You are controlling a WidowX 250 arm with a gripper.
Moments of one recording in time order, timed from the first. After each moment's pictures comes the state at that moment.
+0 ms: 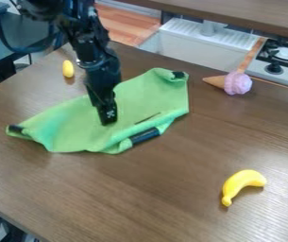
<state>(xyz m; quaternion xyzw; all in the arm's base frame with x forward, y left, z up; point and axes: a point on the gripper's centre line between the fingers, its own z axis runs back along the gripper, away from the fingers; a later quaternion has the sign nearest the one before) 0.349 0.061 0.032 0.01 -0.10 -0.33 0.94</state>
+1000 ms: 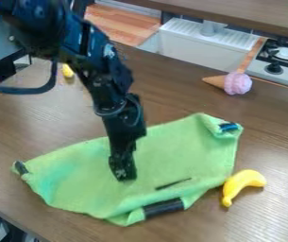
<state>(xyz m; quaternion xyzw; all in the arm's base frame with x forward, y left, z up) 0.272 -0.026 0.032 -0.03 -0.10 -0.50 0.86</state>
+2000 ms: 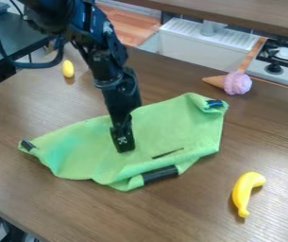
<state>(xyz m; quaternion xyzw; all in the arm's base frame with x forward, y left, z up) 0.330 0.036 0.034 0.01 -0.11 -0.42 0.90</state>
